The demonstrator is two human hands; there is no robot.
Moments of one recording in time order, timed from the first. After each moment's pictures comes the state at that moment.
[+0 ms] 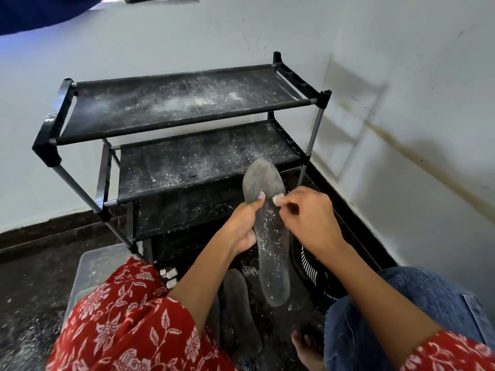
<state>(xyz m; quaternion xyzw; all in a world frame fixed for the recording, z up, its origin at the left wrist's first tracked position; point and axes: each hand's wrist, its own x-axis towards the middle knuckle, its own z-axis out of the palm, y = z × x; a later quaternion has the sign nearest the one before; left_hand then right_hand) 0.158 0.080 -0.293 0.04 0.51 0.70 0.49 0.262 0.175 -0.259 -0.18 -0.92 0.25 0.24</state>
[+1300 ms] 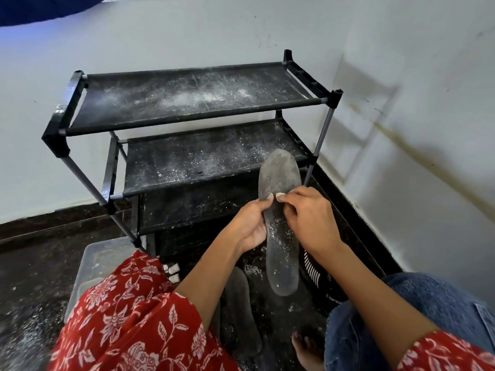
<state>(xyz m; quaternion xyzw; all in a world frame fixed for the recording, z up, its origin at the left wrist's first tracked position) 0.160 0.081 -0.292 0.03 0.45 0.73 0.51 0.252 0.175 -0.275 -0.13 -0.94 0.18 0.26</state>
